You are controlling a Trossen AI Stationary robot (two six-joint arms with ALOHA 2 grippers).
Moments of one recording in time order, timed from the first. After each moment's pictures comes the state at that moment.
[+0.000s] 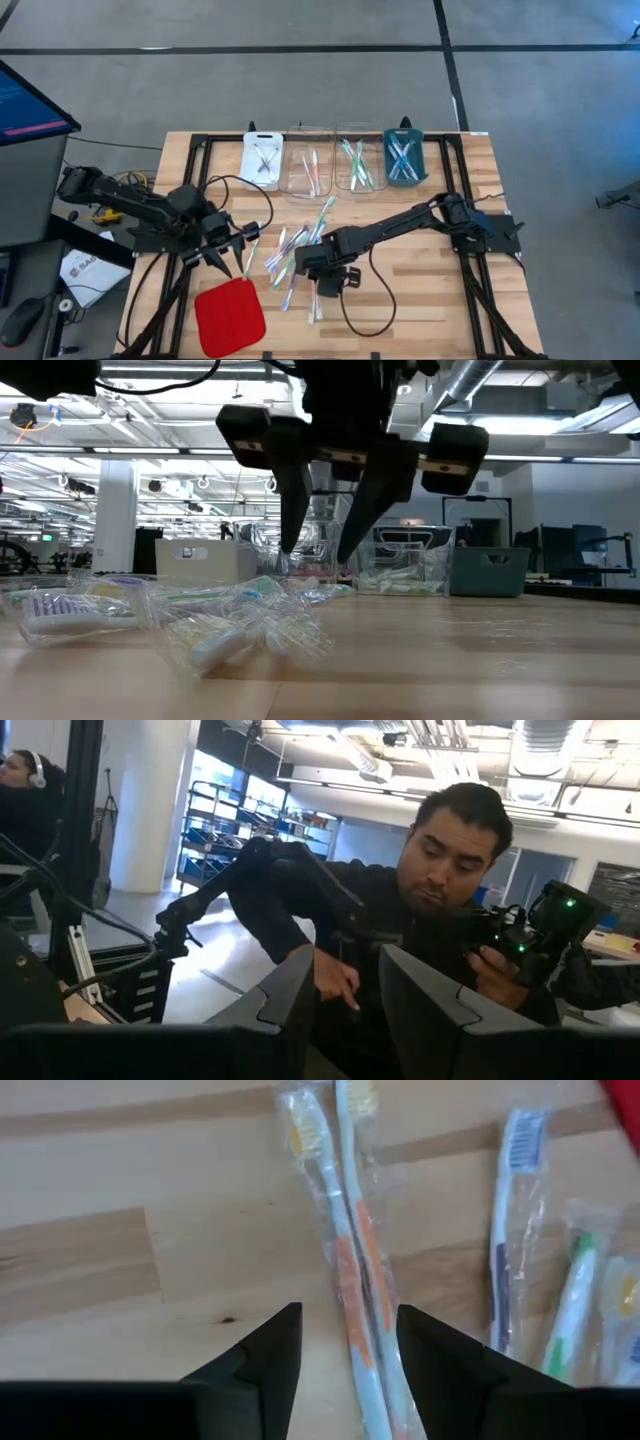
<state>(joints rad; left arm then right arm) -0.17 0.90 0.37 0.85 0.78 -0.42 0.26 2.19 1.73 -0.77 -0.24 -1.12</state>
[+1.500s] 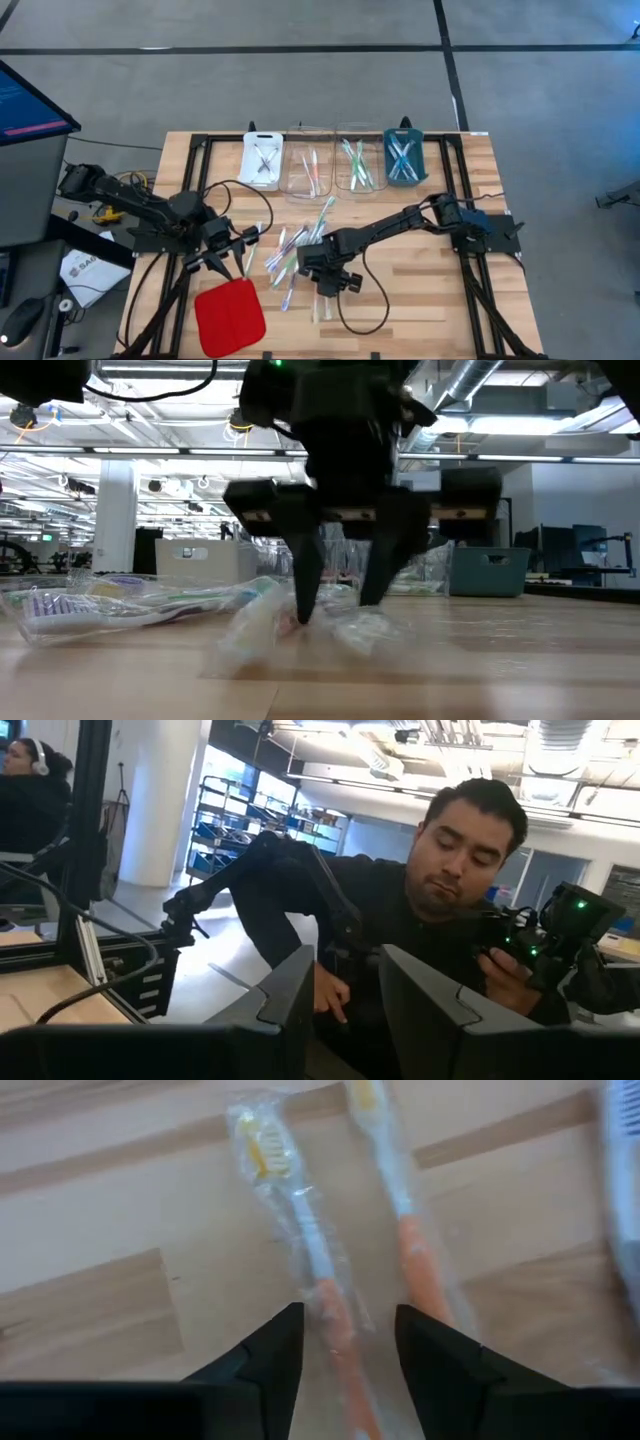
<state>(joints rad) -0.22 0.90 0.33 0.85 0.70 -0.40 0.23 2.25 1.62 -0.63 -0.42 -0.99</state>
